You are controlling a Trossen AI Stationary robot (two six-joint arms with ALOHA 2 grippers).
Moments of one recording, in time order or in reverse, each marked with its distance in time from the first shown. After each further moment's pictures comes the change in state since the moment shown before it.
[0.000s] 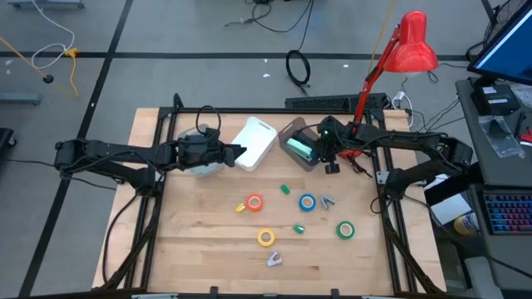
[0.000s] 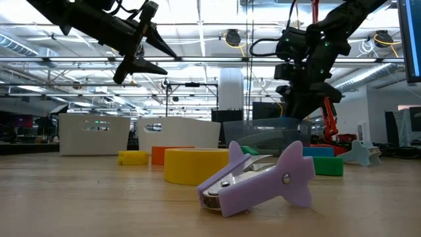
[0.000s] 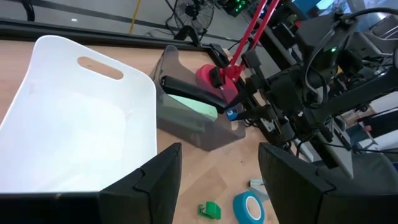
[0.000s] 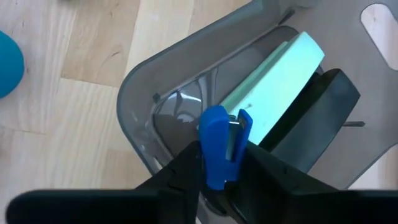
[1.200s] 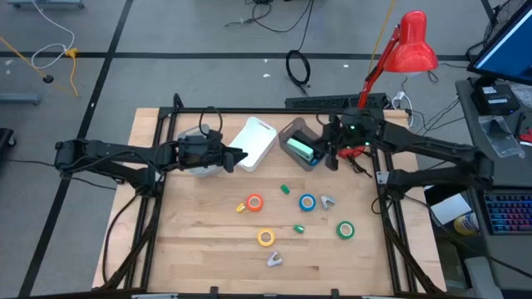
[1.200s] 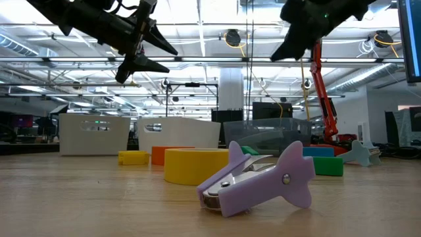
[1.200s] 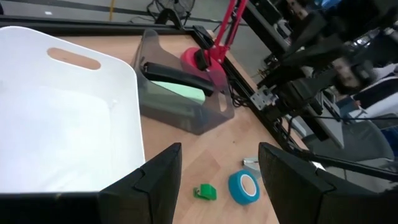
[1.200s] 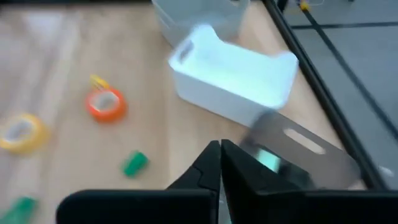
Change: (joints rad) left arm -0.009 0.000 0.001 -0.001 0.090 0.077; right arm 0.092 -0.299 0.101 0.051 -0.086 0.503
